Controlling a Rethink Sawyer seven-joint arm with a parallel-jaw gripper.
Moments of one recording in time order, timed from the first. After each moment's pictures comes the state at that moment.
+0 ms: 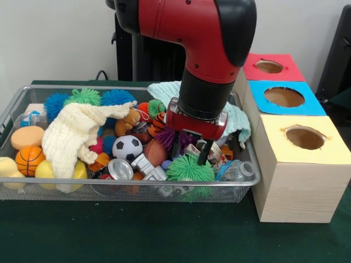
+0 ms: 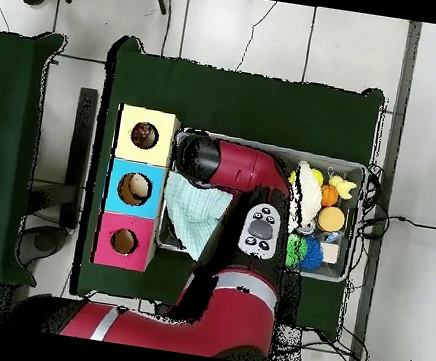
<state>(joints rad) -0.06 -0.36 -0.18 1.33 0.01 0.59 1.86</state>
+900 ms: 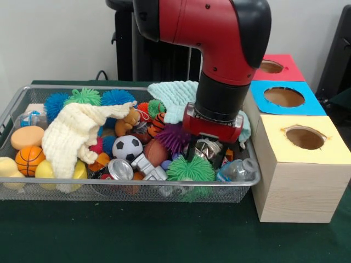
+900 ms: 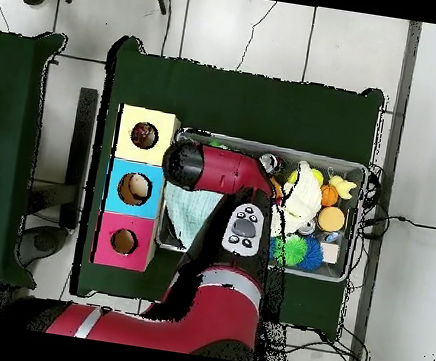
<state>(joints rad) -0.02 -0.35 -0.17 1.38 0.01 0.50 1.86</state>
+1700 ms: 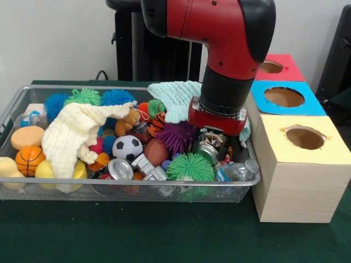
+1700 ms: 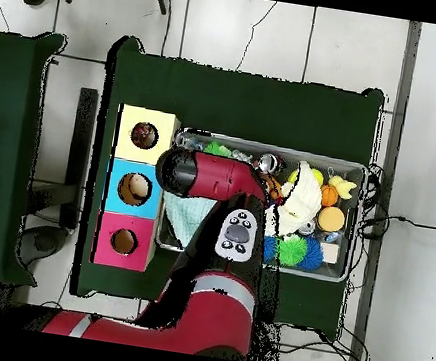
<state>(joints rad) -0.01 -0.38 -0.16 1.43 0.01 0.49 1.86</state>
